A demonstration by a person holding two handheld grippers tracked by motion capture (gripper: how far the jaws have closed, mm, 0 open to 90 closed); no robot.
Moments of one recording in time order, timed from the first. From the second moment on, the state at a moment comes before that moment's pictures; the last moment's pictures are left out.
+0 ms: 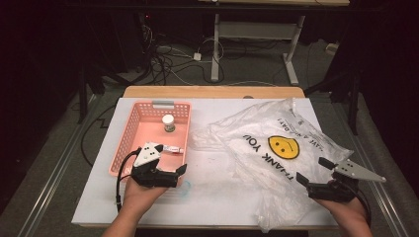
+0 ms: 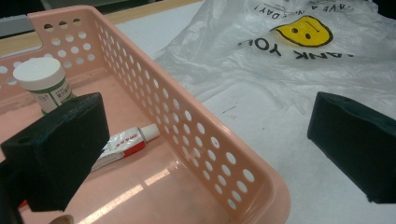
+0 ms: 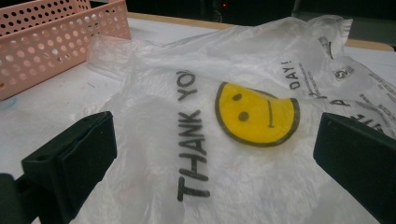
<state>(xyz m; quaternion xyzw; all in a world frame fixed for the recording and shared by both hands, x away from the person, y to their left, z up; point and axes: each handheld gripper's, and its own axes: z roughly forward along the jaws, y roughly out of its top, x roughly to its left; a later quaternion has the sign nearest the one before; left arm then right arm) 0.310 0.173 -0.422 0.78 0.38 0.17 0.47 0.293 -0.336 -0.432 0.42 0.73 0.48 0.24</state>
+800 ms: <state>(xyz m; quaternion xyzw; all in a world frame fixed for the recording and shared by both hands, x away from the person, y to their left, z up) 0.311 0.180 -0.422 0.78 0.39 0.18 0.47 0.346 -0.274 -0.424 0.38 0.76 0.48 0.23</state>
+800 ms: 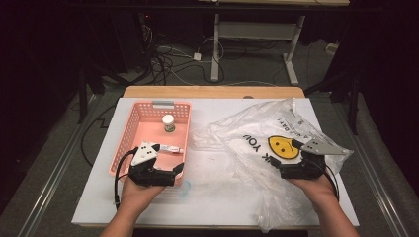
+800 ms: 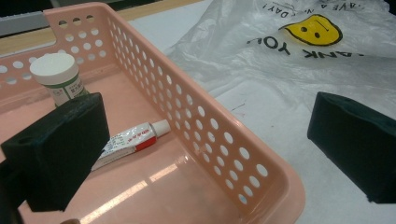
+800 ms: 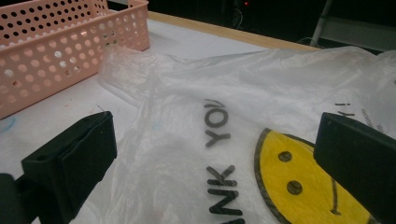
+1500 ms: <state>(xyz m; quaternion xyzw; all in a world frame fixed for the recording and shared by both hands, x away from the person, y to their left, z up) 0.306 0.178 -0.422 0.78 0.39 0.18 0.47 0.366 -0.236 -0.429 0.36 0.78 0.47 0.20</state>
